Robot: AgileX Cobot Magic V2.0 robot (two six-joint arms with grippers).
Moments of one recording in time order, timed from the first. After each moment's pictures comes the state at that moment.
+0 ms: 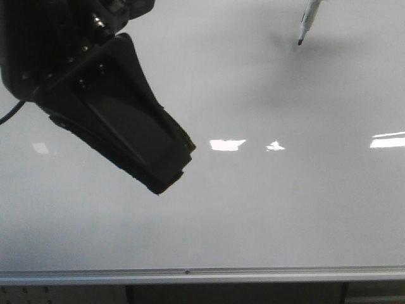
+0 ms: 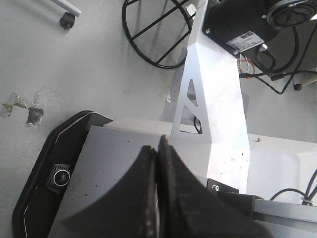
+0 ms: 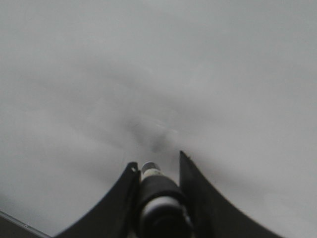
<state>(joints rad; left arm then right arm) -0.55 1.52 -1.02 -0.94 1.20 0.95 0.24 1.59 -1.65 0.06 0.86 -0.17</state>
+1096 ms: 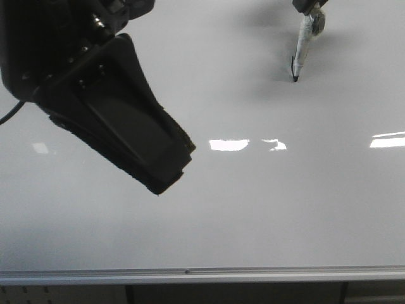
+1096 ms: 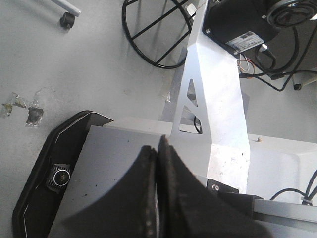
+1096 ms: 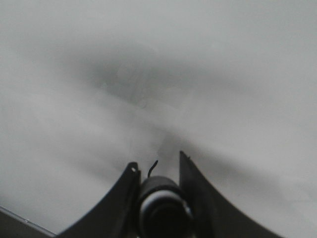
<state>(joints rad) -0.55 1.52 -1.02 -0.94 1.20 0.95 0.24 1.70 -1.67 0.08 0.86 -0.17</state>
